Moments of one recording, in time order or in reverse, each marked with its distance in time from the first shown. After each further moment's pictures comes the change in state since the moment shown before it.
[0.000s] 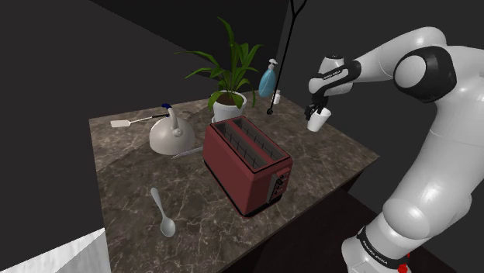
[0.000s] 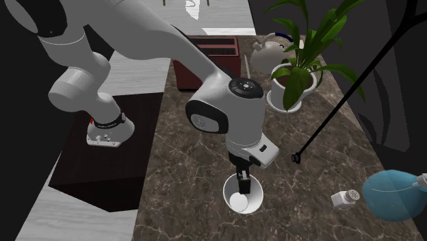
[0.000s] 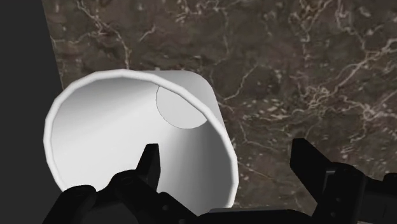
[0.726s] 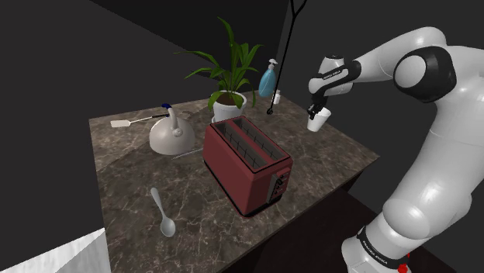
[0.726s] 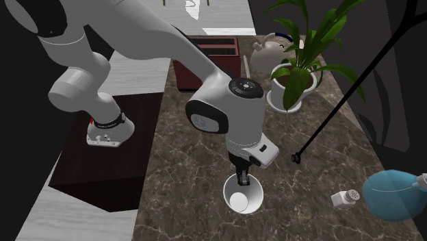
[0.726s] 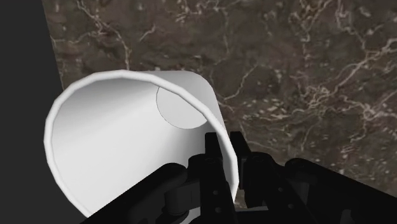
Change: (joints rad) arm 0.000 0.000 0.000 0.000 0.000 0.000 0.000
